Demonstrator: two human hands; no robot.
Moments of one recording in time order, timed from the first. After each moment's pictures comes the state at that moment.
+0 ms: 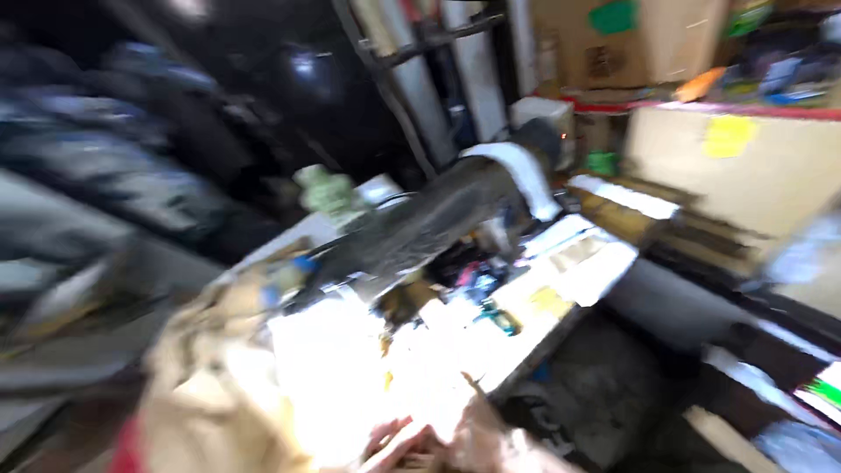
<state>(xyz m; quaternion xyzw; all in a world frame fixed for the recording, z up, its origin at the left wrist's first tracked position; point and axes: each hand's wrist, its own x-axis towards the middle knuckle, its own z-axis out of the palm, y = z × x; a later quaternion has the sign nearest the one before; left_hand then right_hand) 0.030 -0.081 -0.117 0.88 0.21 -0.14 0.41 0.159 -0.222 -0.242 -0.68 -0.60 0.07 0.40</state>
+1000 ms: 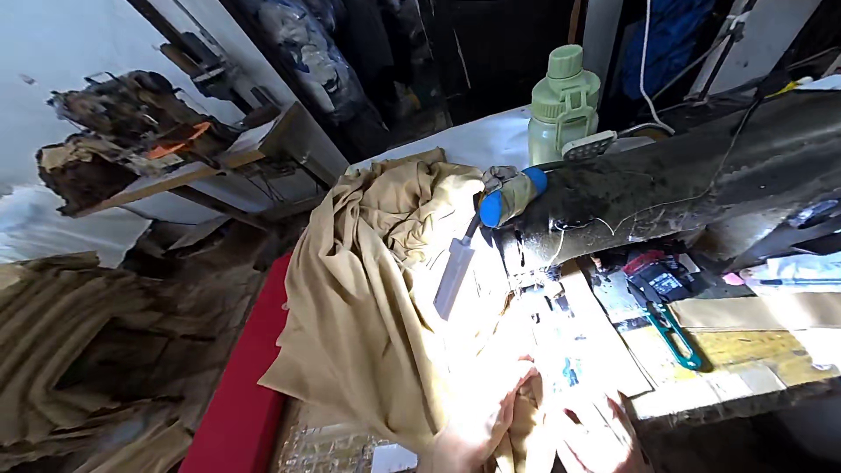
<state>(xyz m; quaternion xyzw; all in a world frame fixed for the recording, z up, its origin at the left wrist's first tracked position) 0.024 -0.071 -0.216 0.94 0.17 0.18 0.25 0.154 -0.223 -0.254 -0.69 -0.60 -0.10 0.40</state>
